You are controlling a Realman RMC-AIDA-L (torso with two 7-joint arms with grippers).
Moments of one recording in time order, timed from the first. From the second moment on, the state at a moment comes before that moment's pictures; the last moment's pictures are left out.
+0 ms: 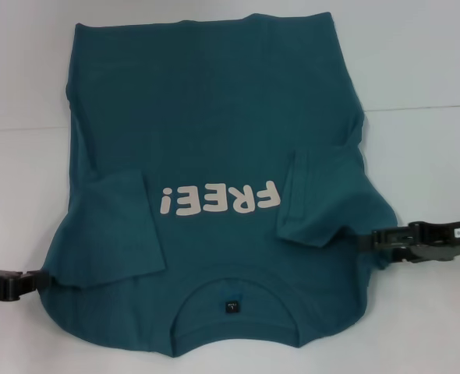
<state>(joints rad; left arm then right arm) -0.41 -2.08 -2.49 -0.97 -0.83 1.45 -2.06 0.63 1.91 -0.60 -0.51 -2.33 -1.43 2.31</state>
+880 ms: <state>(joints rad) -0.42 -2.07 -2.50 -0.97 -0.83 1.45 -2.06 0.66 1.90 -0.61 -0.63 -2.33 -1.51 2.39</state>
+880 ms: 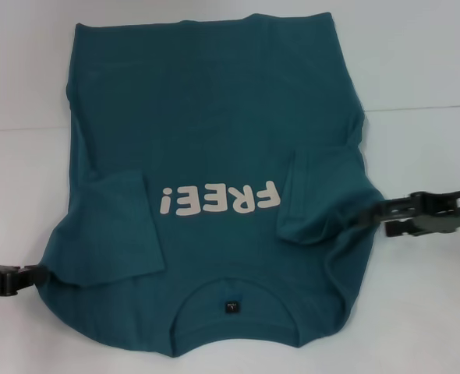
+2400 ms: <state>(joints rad) -0.46 -2.06 -2.50 -0.98 -0.83 1.48 -2.06 0.83 1.89 -0.72 -0.61 -2.53 -1.45 2.75</state>
